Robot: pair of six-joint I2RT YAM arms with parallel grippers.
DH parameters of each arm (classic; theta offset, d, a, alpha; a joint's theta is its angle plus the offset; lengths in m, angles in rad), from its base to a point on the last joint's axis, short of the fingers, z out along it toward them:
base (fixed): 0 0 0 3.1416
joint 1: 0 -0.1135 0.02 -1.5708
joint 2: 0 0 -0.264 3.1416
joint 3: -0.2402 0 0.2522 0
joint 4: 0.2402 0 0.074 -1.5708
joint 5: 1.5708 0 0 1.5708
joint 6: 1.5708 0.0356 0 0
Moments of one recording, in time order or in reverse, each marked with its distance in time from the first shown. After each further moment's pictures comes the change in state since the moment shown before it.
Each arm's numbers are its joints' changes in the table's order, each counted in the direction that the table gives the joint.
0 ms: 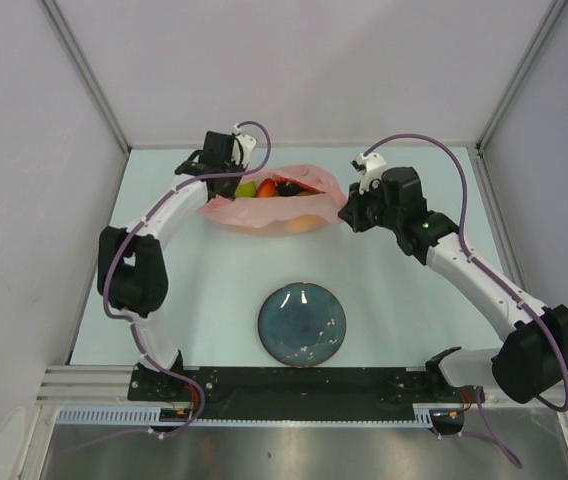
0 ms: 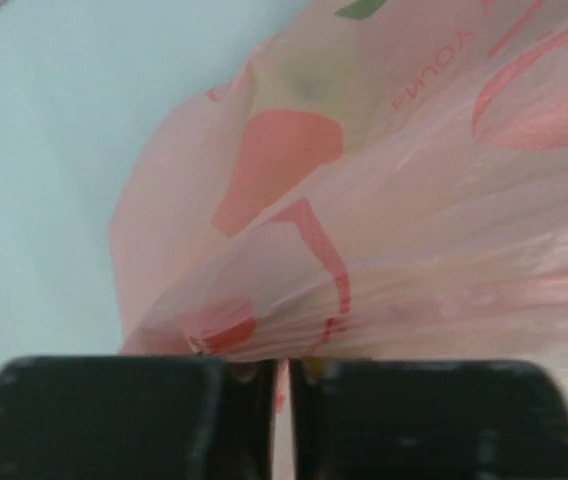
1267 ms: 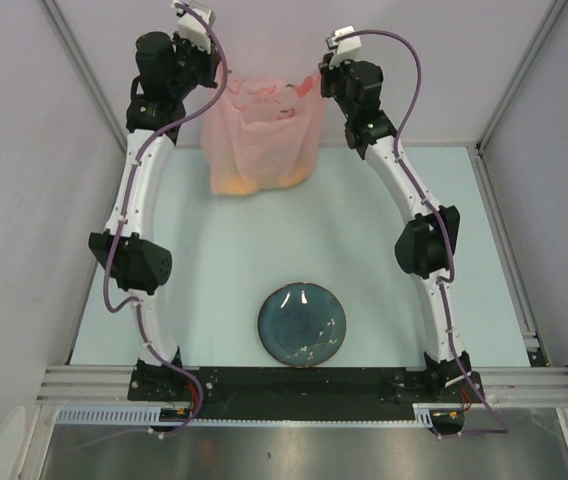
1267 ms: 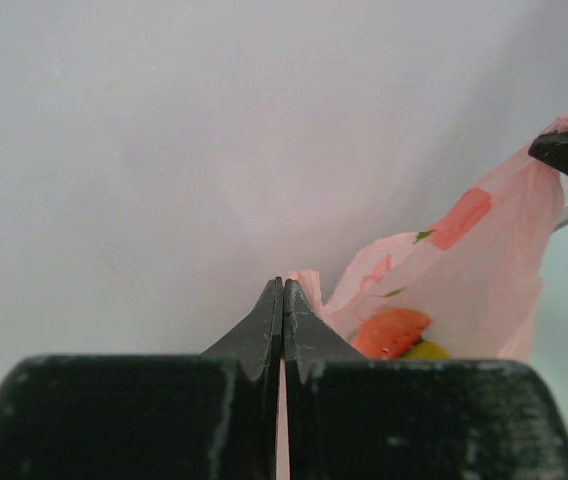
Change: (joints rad) left arm -0.147 -0.195 -0.853 -0.176 0.424 -0.060; right arm 0.077 -1.062 -1.412 -0.292 0.234 -0.209
